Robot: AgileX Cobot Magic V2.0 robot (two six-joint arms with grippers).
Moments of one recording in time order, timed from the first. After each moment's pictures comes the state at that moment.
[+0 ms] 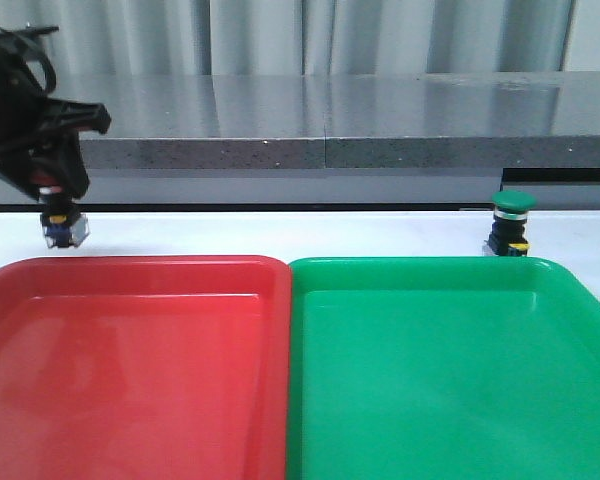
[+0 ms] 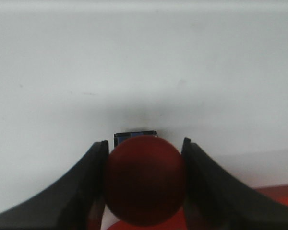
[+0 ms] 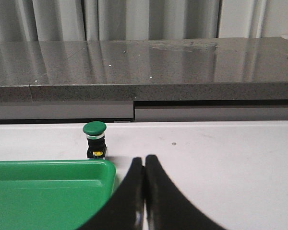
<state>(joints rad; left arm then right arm) -0.13 1.87 -1.37 -0.20 0.60 0.00 0.00 -0.01 0.03 -0.06 0.06 0.12</state>
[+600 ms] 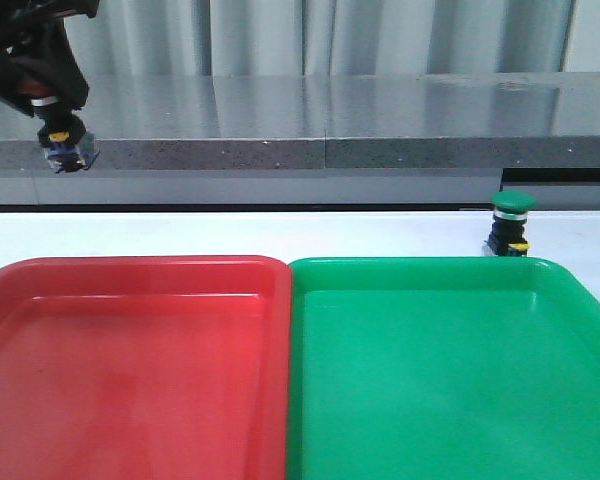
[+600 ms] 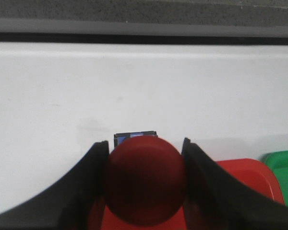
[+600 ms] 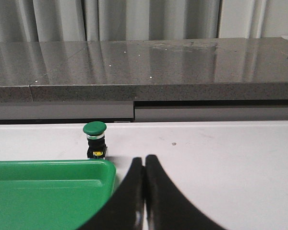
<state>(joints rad) -0.22 1.55 -1.17 -0.20 0.54 -0.09 0.00 -0.01 0.03 -0.06 0.06 0.12</state>
